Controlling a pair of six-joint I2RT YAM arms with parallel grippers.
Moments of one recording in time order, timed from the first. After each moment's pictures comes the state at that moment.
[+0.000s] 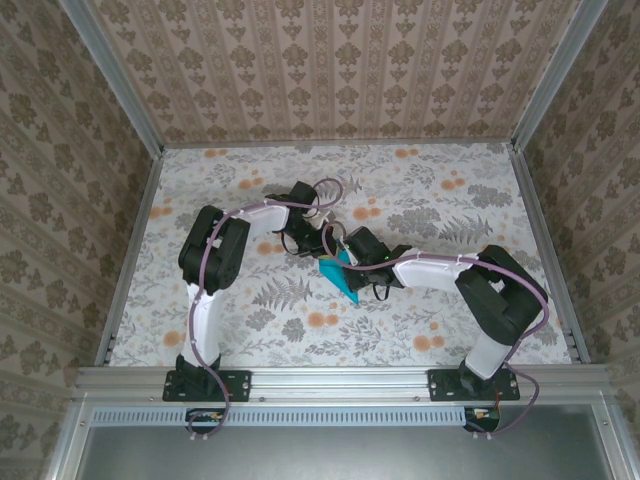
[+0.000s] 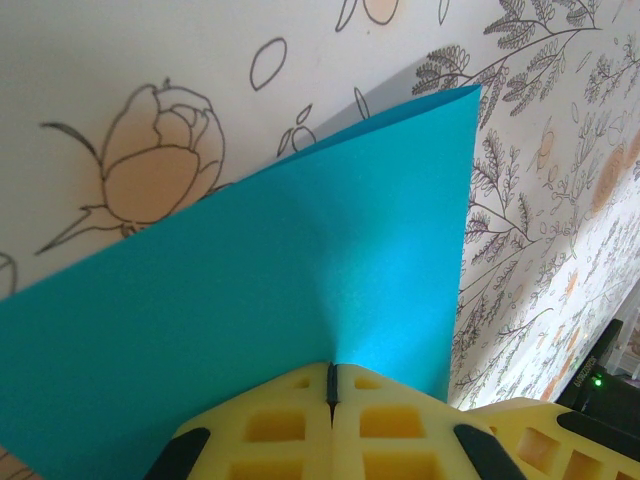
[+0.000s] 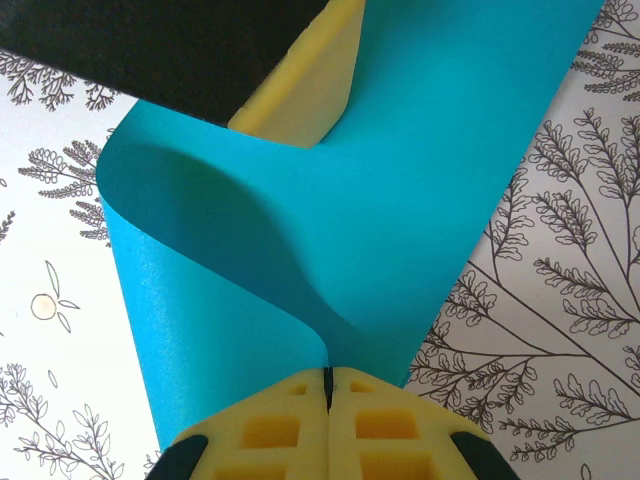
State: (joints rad) left arm -0.56 2.15 1.44 -0.60 0.70 -0.38; right arm 0.70 1.70 0.89 -0.22 0.02 0.27
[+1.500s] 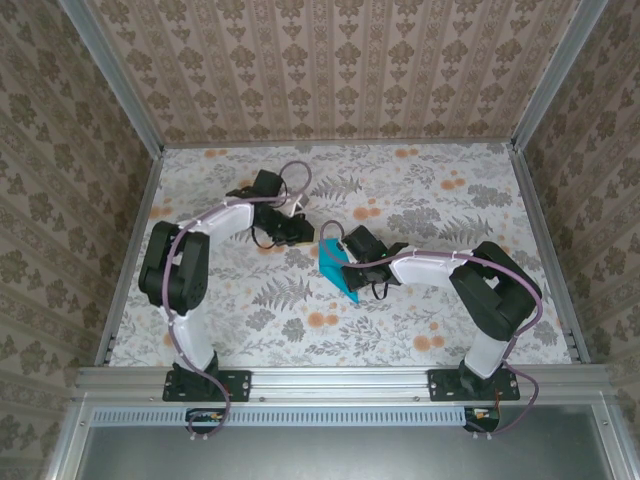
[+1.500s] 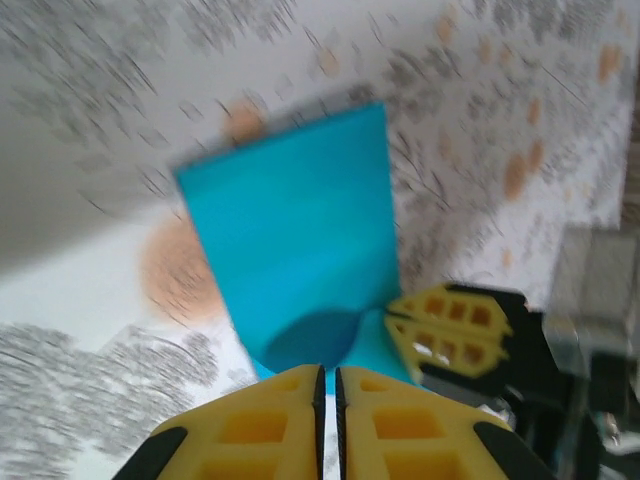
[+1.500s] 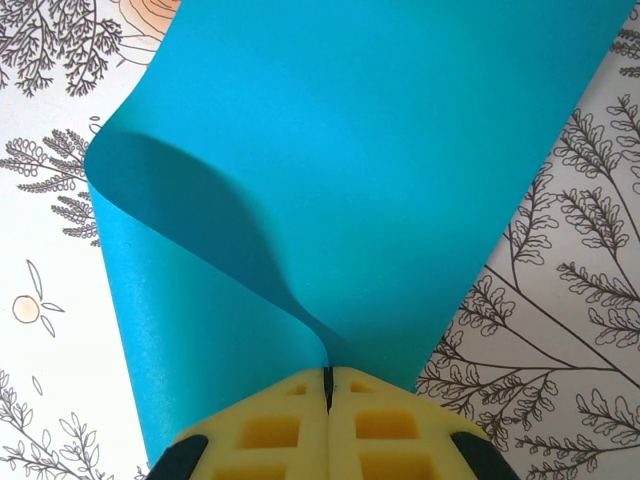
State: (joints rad) left arm -0.43 1.85 1.23 -0.56 0.73 -0.32; right arm 0.70 1.74 0.92 -0.25 0.00 0.26
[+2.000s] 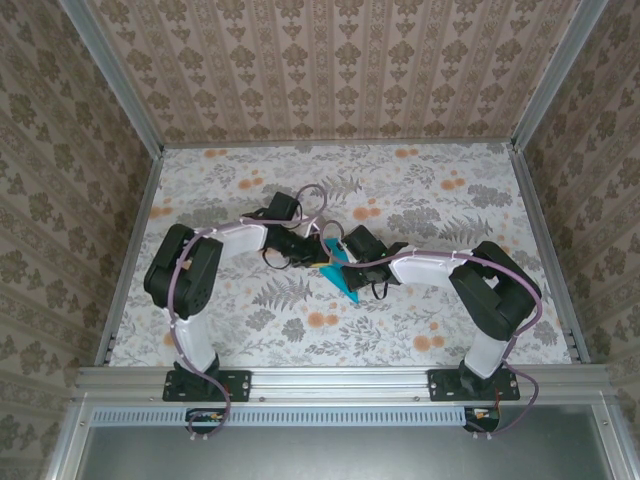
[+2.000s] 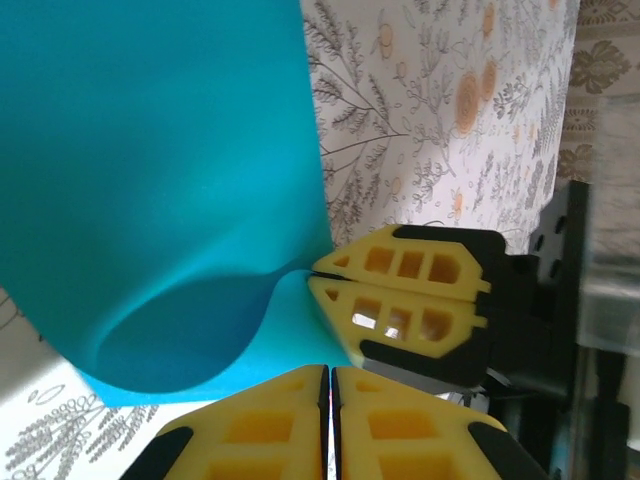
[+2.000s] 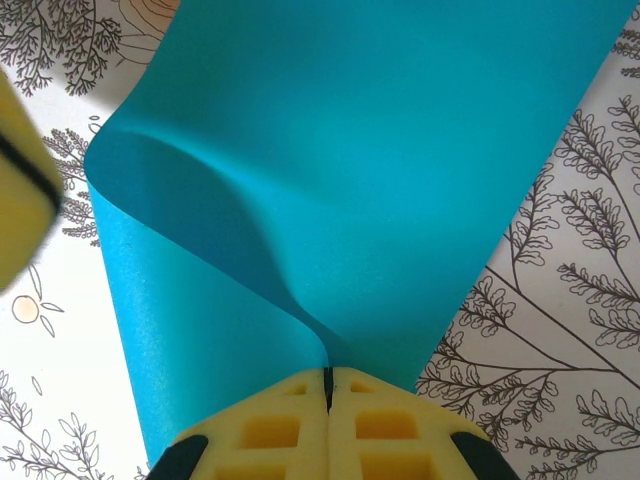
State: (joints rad) left arm -0.54 1.87 1.09 -0.34 0.84 -0.45; right arm 0.70 1.75 0.92 -0.25 0.00 0.26
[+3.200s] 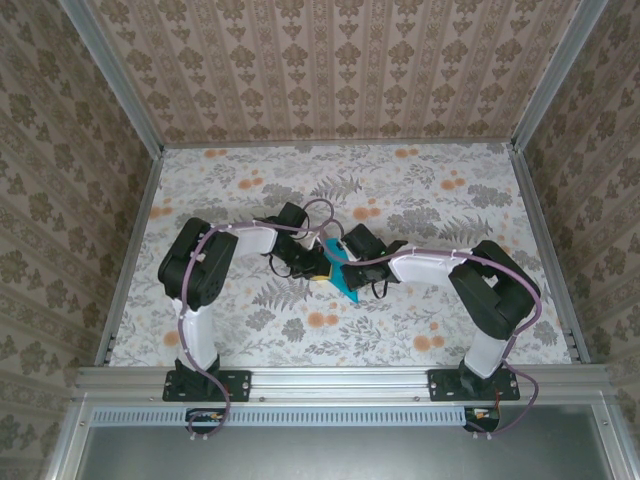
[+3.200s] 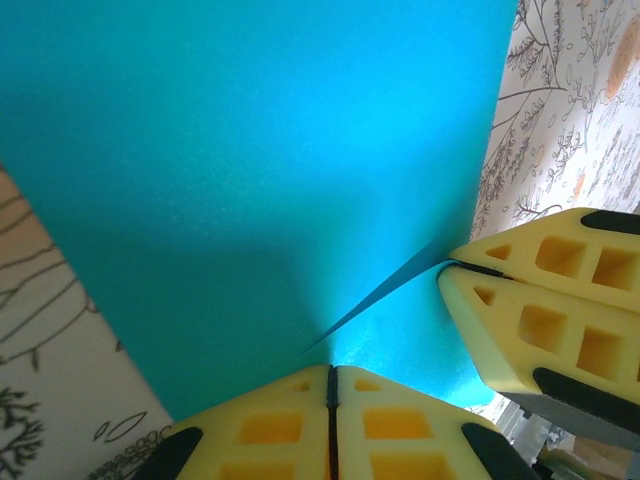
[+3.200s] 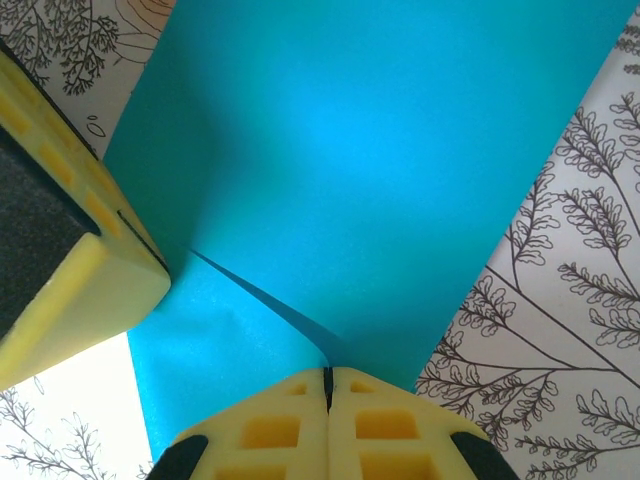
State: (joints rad) left arm -0.57 1.97 1.10 -0.41 0.75 -0.43; right arm 0.69 1.75 0.94 -0.28 -0.01 0.27
